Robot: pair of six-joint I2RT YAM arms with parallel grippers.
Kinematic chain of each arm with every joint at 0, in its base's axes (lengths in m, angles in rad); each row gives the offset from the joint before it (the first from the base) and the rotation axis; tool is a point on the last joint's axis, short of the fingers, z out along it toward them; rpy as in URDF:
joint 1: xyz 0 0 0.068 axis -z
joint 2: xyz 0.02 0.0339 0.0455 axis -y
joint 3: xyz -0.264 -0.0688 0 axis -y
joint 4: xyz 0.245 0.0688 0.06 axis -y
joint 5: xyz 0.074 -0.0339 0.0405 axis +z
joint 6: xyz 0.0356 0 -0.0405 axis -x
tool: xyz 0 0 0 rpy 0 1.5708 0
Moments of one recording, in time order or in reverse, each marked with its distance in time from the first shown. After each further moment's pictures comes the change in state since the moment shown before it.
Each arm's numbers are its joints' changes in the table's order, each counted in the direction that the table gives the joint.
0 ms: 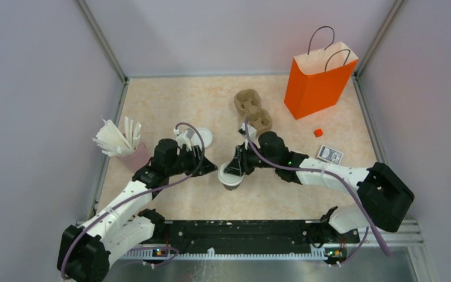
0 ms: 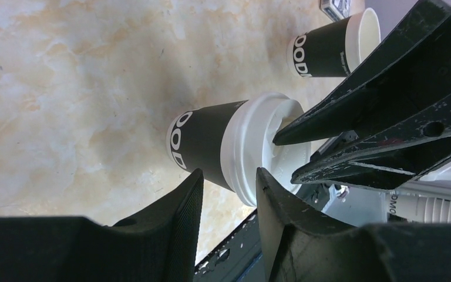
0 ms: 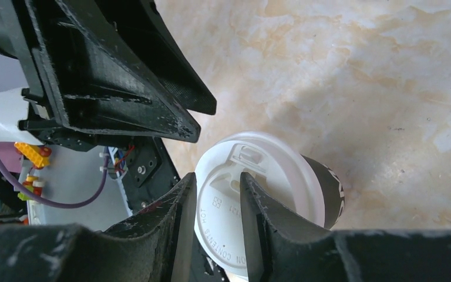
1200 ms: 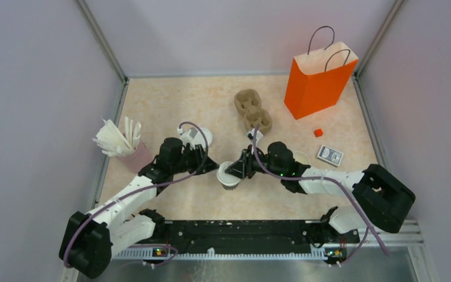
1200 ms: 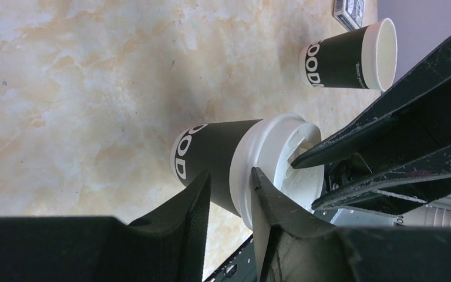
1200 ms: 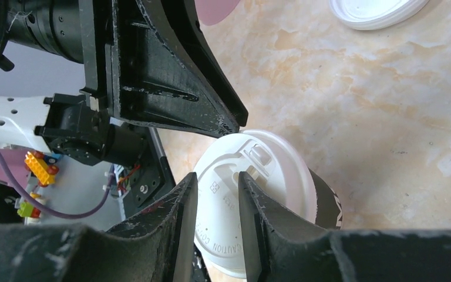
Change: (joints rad) left arm 0.011 -0.123 -0.018 0.084 0.024 -0.005; right arm 0.000 0.006 -0.193 0.364 -0.023 -0.037
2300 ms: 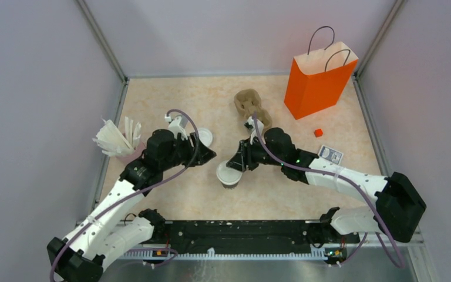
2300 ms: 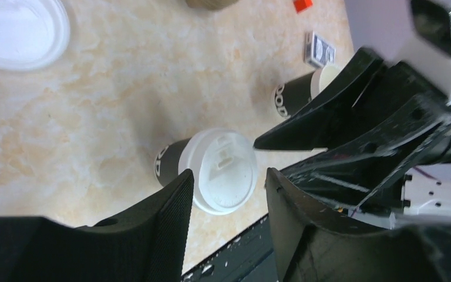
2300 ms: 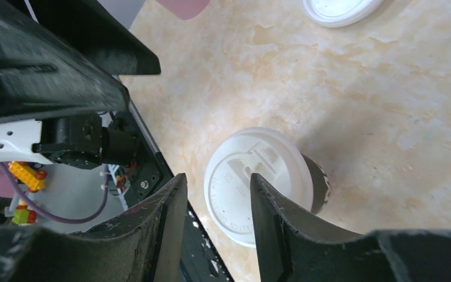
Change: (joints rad) left arm 0.082 0.179 0.301 -0.323 0.224 -0.002; right arm 0.006 0.090 0.240 -0.466 -0.055 0.036
